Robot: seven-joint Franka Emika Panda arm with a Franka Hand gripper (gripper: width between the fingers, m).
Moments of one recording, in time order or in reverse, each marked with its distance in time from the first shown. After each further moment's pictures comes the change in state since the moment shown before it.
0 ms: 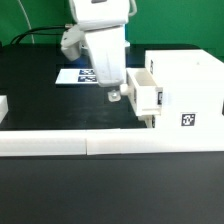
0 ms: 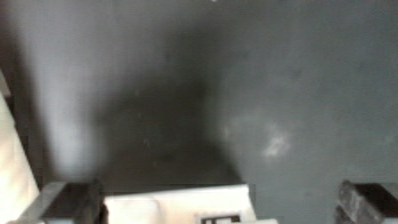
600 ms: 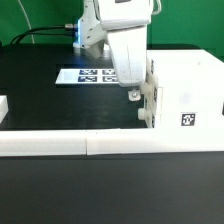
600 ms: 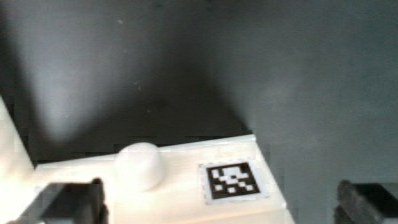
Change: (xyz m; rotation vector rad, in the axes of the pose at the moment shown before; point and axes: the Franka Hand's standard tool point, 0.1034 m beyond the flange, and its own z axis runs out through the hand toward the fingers) arm 0.028 0.001 0.003 0.004 0.010 0.100
